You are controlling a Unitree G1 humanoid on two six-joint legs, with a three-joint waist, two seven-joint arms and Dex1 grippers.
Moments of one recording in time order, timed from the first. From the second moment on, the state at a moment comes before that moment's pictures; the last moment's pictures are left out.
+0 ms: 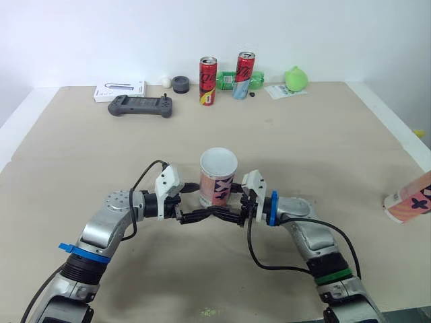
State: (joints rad) left arm -0.39 0.47 -0.18 -0.05 -0.37 0.43 -1.01; right arm -0.41 -0.33 0.18 0.14 0.25 0.22 0.99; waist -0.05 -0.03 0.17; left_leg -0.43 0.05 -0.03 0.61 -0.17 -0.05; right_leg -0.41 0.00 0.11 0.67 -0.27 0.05
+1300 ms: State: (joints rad) left arm -0.41 0.37 -0.11 -0.16 -0.43 0.46 -0.84; right arm -0.44 -0.35 -0.50 0.36 0.23 0.21 -0.03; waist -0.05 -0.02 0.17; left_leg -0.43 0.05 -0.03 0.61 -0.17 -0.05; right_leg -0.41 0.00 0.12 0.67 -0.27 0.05
